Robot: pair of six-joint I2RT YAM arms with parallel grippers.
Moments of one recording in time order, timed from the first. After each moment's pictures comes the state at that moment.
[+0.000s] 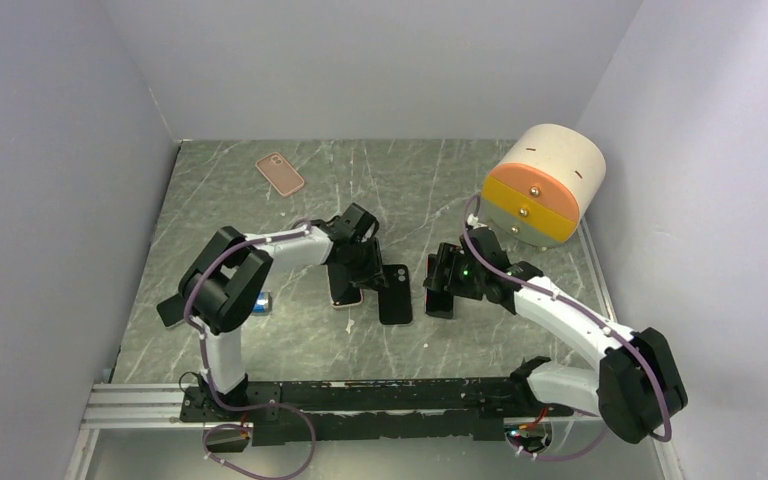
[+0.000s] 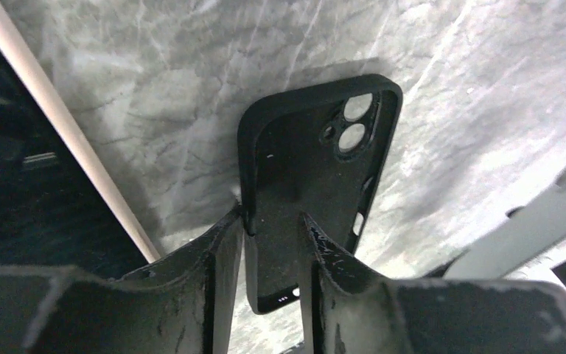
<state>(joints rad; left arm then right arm) -0.68 1.88 1.17 -0.38 0.23 -0.86 0.50 1.14 0.64 -0.36 -0.03 0.67</state>
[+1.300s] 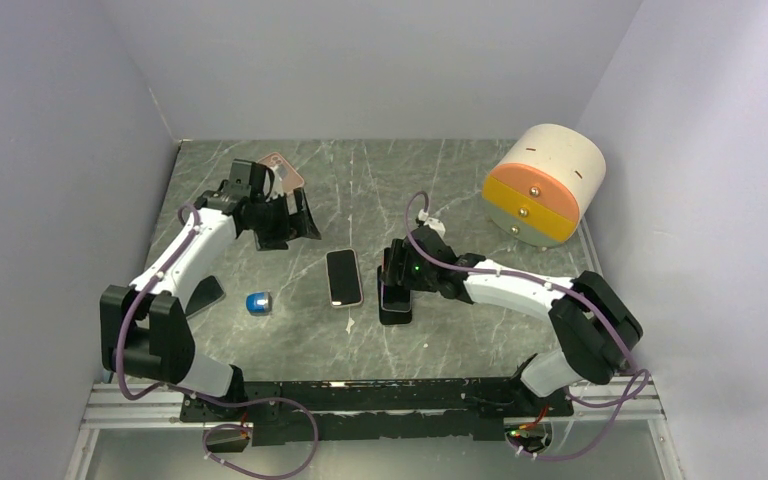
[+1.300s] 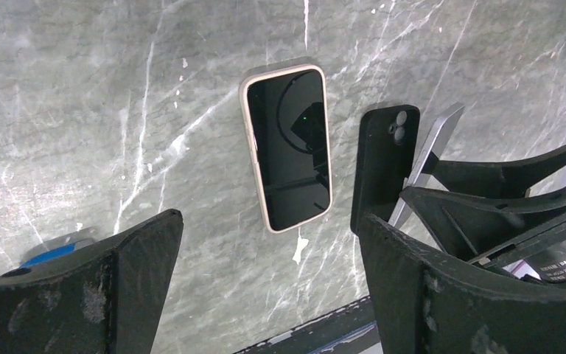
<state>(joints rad) -0.20 1.46 1.17 -0.69 0.33 -0.42 0.76 1.48 0.79 -0.14 0.11 0.81</state>
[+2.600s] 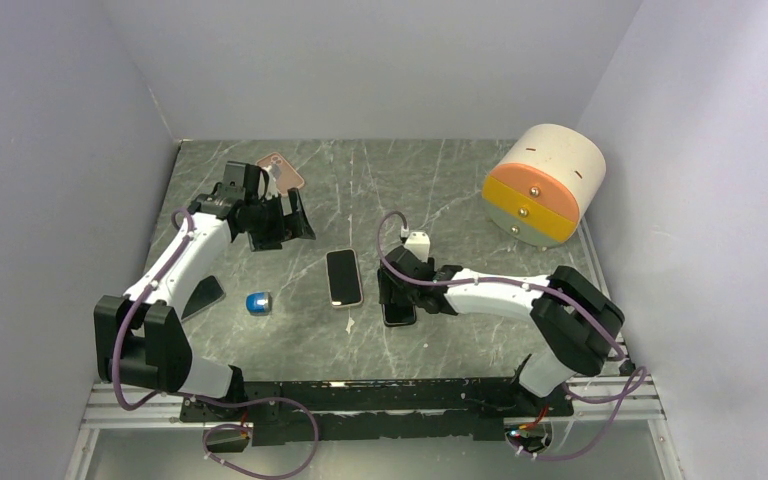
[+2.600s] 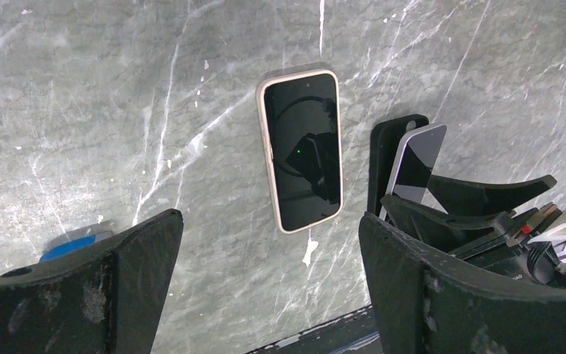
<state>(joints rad) -0.18 1.41 1.15 -0.70 0.29 -0.41 0.92 1.56 0.81 -0.20 0.35 0.79</state>
